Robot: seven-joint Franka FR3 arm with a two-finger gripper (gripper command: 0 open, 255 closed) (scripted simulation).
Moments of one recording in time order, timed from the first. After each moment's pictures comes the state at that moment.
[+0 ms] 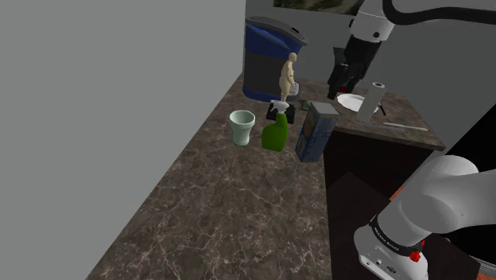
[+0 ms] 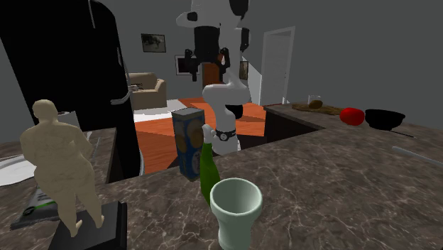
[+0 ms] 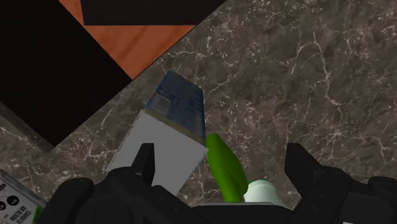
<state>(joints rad) 0.01 -0.76 -0.02 -2.34 0.01 1.63 0.01</state>
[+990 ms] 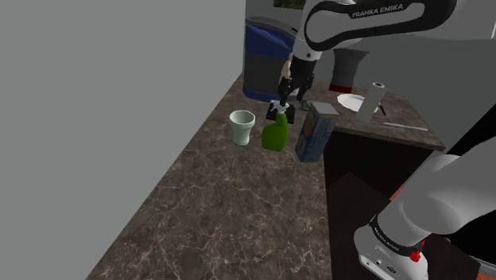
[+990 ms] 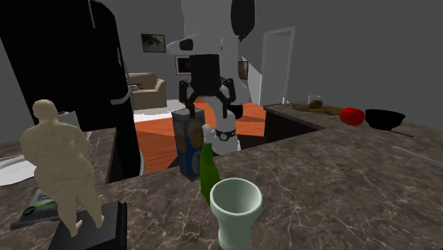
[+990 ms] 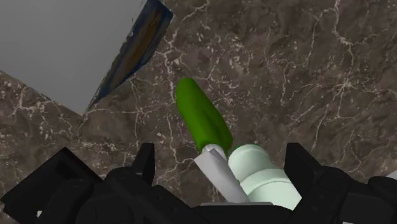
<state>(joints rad) 0.05 -0.31 0.01 -2.20 0.06 1.94 0.02</state>
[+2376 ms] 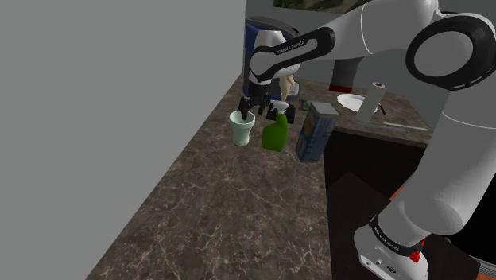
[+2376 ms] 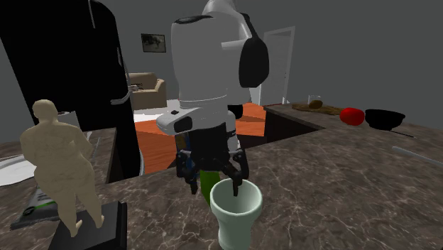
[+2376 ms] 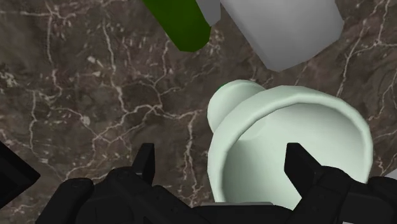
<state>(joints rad) 0.08 0.24 0.04 -1.88 0.11 2.16 0.03</state>
